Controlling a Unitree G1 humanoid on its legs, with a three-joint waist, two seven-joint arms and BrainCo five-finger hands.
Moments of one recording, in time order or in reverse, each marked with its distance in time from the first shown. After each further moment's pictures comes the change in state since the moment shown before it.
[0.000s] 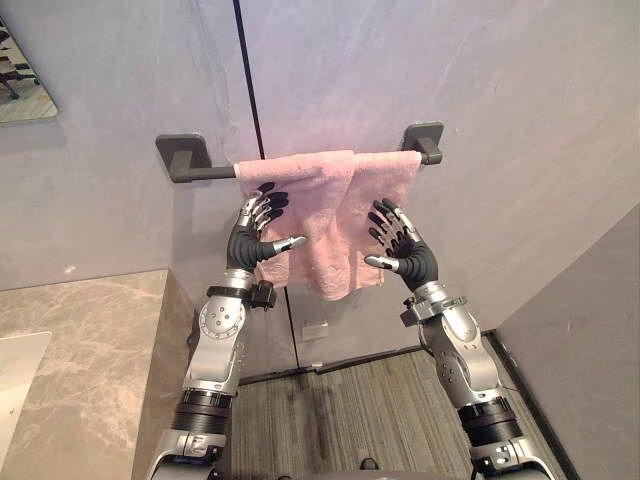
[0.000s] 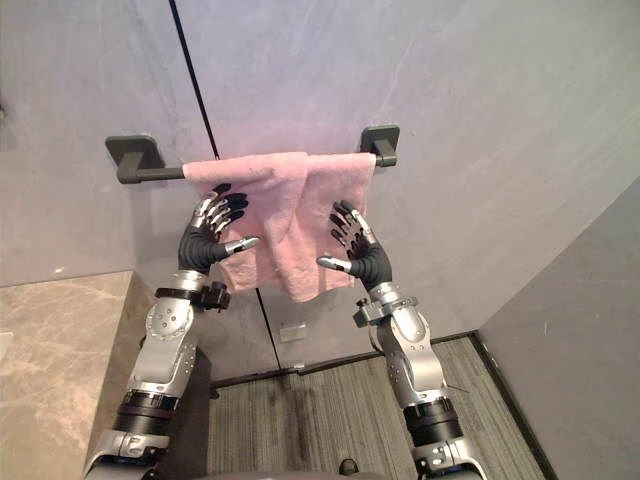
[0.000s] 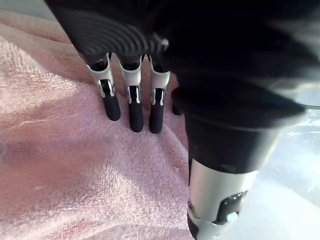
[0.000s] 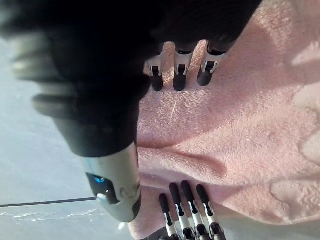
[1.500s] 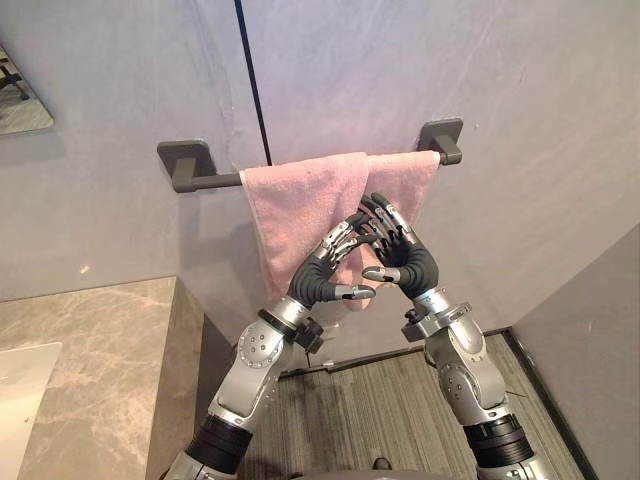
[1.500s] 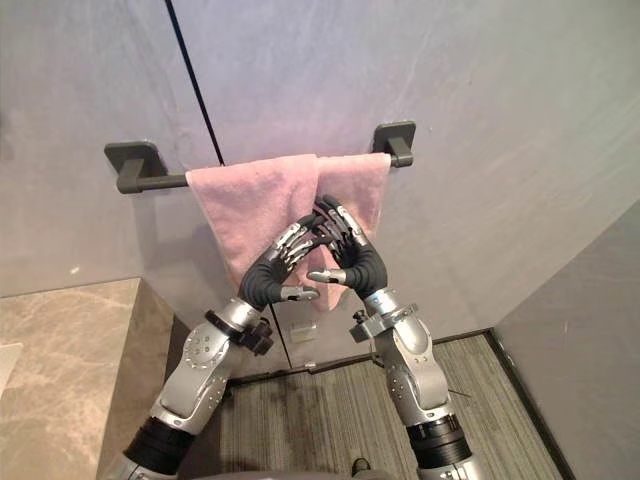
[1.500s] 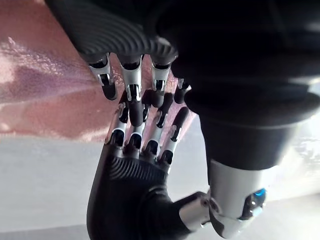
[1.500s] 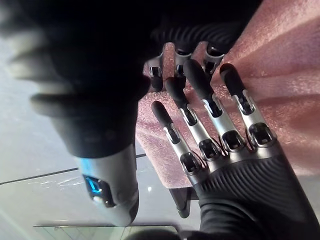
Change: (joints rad) left arm 0.080 -0.015 -0.267 -0.135 -0.078 0.001 -0.174; right arm 0.125 0.008 0.071 -0.207 0.113 -0.003 0.106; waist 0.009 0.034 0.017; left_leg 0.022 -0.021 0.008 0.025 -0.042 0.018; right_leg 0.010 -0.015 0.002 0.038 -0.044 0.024
